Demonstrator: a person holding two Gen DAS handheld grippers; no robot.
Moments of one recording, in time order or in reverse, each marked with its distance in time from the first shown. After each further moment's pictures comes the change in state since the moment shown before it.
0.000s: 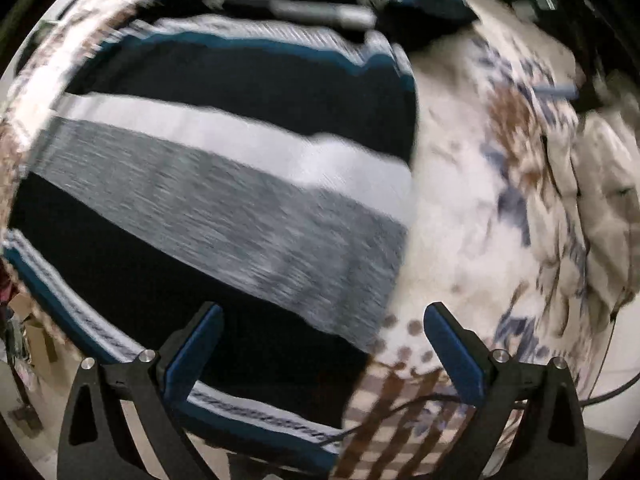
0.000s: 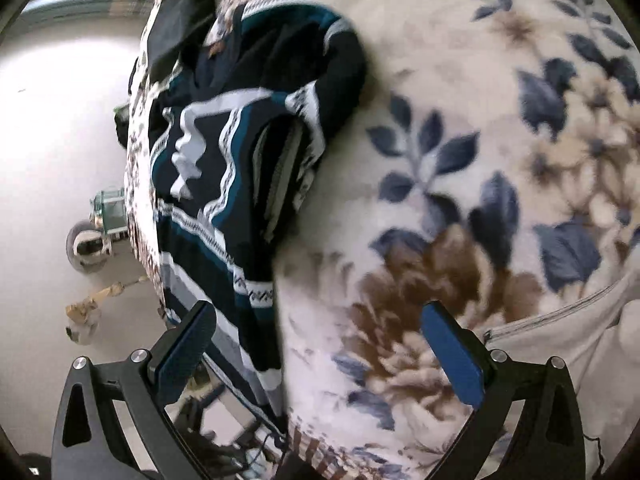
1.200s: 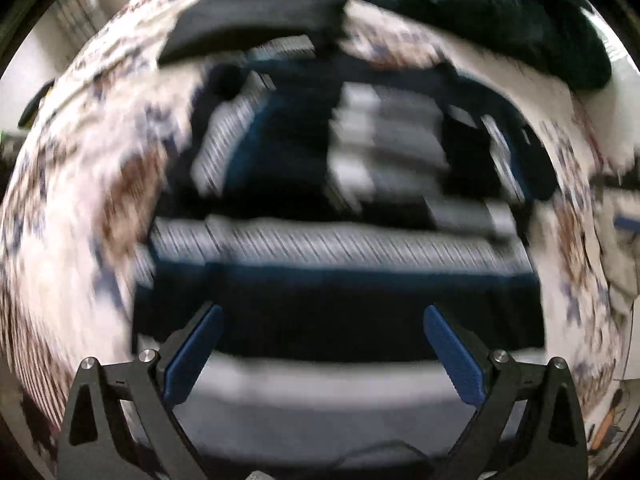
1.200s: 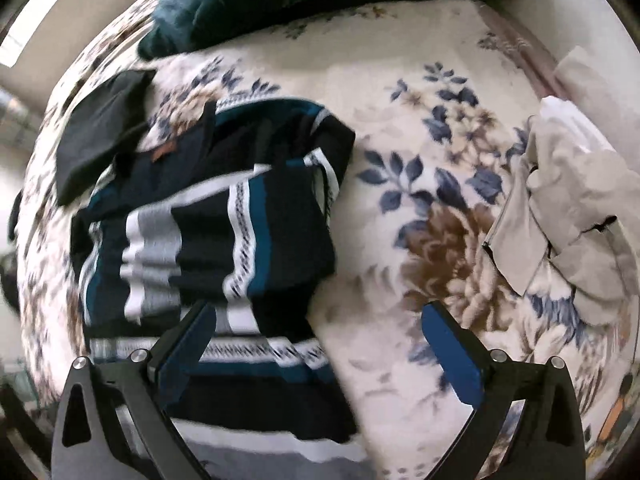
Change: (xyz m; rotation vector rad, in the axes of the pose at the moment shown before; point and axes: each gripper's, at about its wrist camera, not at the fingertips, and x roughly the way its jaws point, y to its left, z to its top) left arm -0.058 0.149 0.158 0.255 -0.147 0.009; right arm 0.006 0.144 -0.072 0.337 -0.508 -0.514
